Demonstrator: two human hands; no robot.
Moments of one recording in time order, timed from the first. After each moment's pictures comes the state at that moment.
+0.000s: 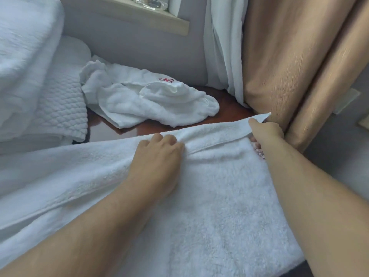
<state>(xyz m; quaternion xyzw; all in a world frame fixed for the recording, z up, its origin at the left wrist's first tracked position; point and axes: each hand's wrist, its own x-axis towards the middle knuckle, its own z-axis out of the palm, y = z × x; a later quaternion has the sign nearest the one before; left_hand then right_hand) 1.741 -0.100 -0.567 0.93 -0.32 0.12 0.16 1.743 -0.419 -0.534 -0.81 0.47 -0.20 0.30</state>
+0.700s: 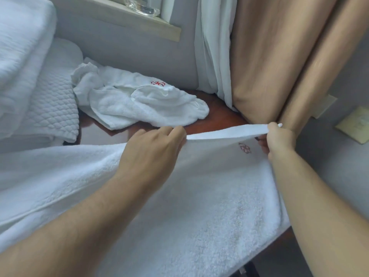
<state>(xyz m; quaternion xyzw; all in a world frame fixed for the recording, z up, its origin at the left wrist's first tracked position) 1.730 -0.096 -0.540 0.85 -0.36 0.30 0.25 1.696 -0.434 -0.515 -0.67 0.46 -0.34 0.47</state>
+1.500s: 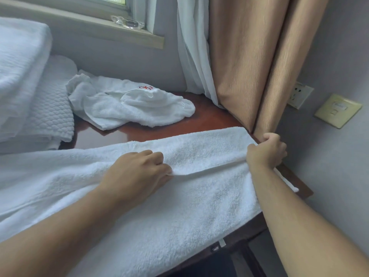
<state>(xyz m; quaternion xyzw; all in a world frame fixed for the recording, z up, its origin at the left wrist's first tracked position) 1.697 -0.075 -0.563 0.80 -0.52 0.26 0.15 1.635 -0.412 -0.552 -0.75 0.50 -0.38 0.21</state>
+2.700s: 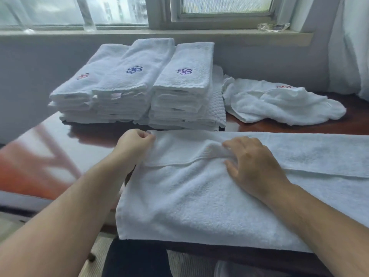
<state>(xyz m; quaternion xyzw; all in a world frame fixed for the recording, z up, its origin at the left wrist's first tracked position) 1.694 0.218 -0.536 0.91 0.15 0.06 0.37 1.653 -0.072 -0.555 -0.97 -0.15 -0.15 0.12</state>
